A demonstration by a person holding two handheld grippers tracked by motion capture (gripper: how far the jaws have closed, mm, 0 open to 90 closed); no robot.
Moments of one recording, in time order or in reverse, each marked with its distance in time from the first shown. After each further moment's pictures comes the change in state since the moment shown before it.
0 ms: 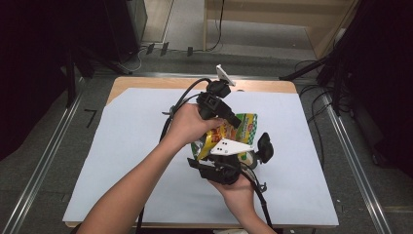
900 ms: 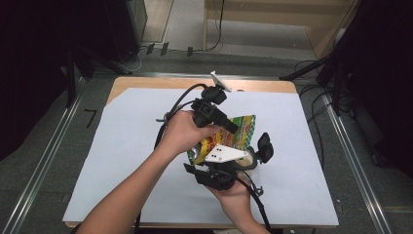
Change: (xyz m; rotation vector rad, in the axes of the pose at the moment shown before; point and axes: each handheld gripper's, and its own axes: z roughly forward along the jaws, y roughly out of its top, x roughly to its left) left arm -0.012 -0.022 -0.008 -0.031 0.007 0.043; right arm 0.011 -0.009 0.007 0.015 0.002 -0.047
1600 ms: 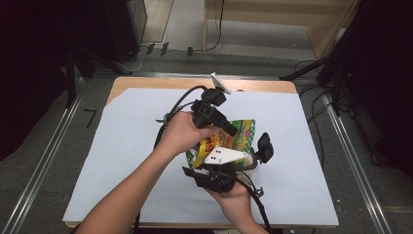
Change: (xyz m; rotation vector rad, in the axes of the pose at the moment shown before) left arm 0.005 -0.002 0.005 0.042 -0.017 -0.017; right arm 0.005 -0.001 -0.002 0.017 0.048 0.017
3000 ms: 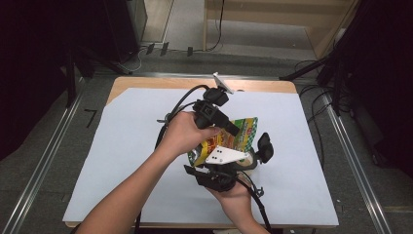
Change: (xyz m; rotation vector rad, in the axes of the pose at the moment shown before) left arm -0.009 0.001 -0.003 -0.015 0.006 0.020; right arm -0.004 -0.001 0.000 -0.015 -0.023 -0.013
